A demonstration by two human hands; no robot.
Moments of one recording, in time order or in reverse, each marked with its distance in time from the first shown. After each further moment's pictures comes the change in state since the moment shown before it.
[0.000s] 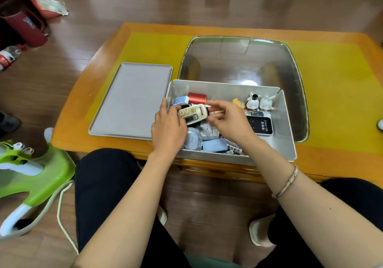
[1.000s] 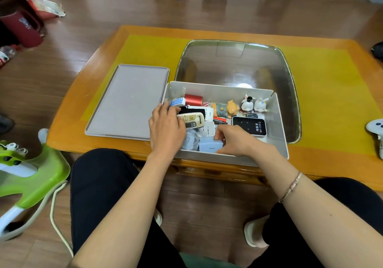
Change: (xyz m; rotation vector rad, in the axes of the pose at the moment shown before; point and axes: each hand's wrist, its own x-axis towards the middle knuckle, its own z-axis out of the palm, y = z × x) left_hand -0.003 0.000 0.004 0.055 0.076 0.093; right_hand -0.018 0.037 -0.021 -0.496 -0.451 -0.019
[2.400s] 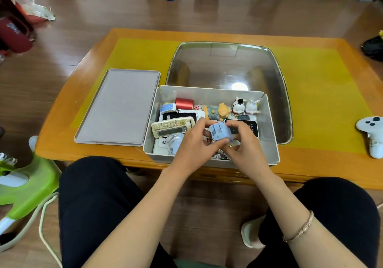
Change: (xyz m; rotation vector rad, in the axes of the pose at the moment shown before) left_hand -0.032 0.060 0.014 -0.770 -0.220 0.285; right_hand -0.047 0.012 0.017 0.466 0.636 -0.096
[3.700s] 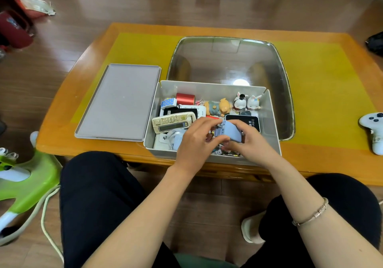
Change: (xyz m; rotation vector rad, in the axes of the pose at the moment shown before) left_hand -0.007 -0.005 0.008 0.214 0.140 0.254; right_hand 0.012 0.002 -0.019 0.166 -0.304 0.212
